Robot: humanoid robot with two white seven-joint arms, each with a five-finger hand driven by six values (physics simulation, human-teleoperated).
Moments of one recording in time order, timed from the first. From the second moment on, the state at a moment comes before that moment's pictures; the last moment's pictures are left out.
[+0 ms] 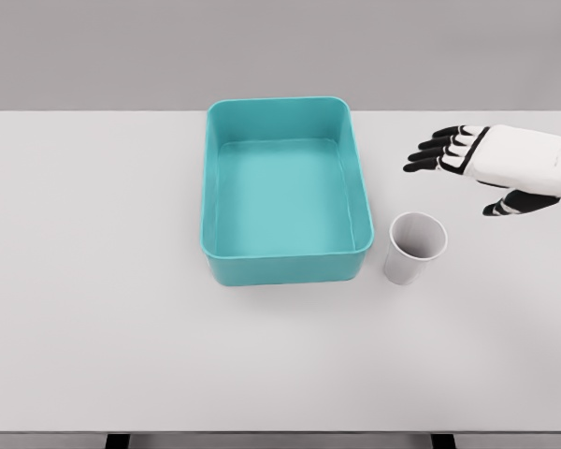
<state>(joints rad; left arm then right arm) 0.02 0.00 -0.05 -0.10 0.06 0.01 -0.02 -0.47 -1.03 0.34 -1.75 0.15 -0.58 0.61</state>
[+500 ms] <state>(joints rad) 0.02 0.00 -0.05 -0.10 0.06 0.01 -0.02 -0.85 -0.93 0.51 -1.75 0.02 0.04 0.61</state>
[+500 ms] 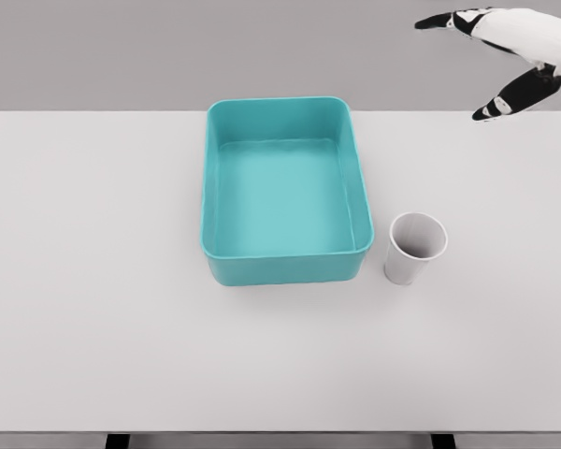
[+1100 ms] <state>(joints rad) 0.02 0.00 -0.05 -0.10 0.06 0.01 -0.02 -1.01 -1.02 1.10 -1.76 -0.02 0.25 0.61</state>
